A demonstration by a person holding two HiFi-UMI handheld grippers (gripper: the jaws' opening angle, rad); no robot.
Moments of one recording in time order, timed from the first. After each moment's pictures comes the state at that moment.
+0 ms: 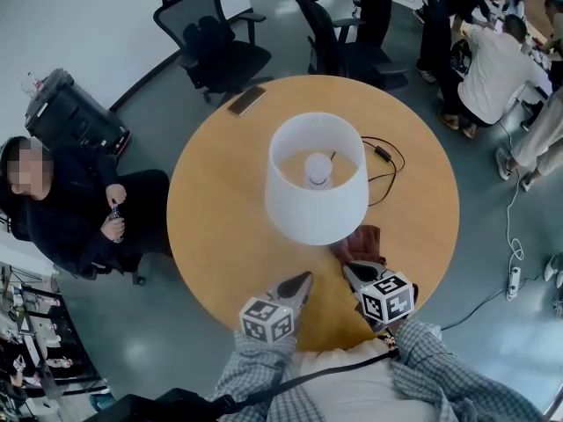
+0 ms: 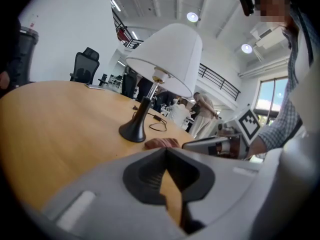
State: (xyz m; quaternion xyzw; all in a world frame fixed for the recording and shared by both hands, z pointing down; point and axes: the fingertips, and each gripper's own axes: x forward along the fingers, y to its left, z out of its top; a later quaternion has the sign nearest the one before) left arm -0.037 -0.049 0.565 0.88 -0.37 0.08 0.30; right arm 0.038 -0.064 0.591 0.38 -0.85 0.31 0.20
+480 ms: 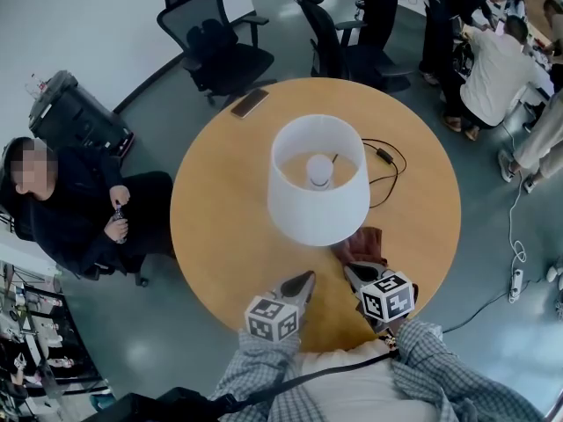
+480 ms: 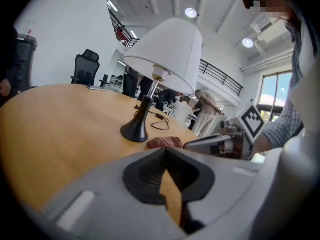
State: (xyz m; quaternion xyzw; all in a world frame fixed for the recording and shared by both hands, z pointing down) left arm -0.033 -0.053 0.568 0.87 -0.38 0.10 0.30; right arm 0.039 -0.066 0.594 0.38 -0.84 0.32 0.21
